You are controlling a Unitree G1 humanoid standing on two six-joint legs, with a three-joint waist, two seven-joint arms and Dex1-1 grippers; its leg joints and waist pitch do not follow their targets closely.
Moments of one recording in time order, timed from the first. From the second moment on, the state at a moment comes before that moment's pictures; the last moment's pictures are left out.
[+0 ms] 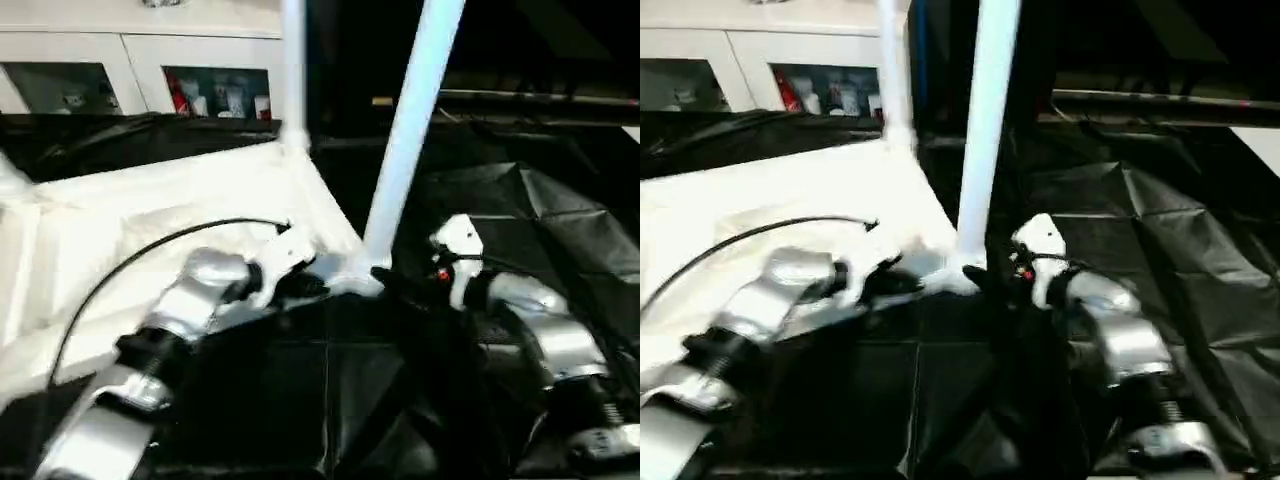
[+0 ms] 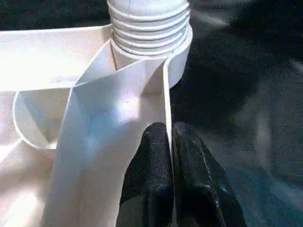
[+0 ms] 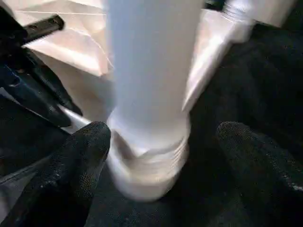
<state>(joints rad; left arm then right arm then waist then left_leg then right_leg) -0.62 0.34 -0.31 0.56 0.01 0.16 -1.10 -0.42 -0.40 0.12 0.36 0.22 0.15 0.86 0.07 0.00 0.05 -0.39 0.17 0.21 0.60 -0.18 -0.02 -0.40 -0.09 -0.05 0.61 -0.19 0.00</state>
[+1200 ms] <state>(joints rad) -0.57 0.37 -0.33 0.48 -0.01 0.17 -1.21 -0.42 -0.39 0.20 0.37 0.19 0.14 1.00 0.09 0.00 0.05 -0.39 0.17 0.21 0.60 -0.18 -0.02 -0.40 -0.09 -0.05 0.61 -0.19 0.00</state>
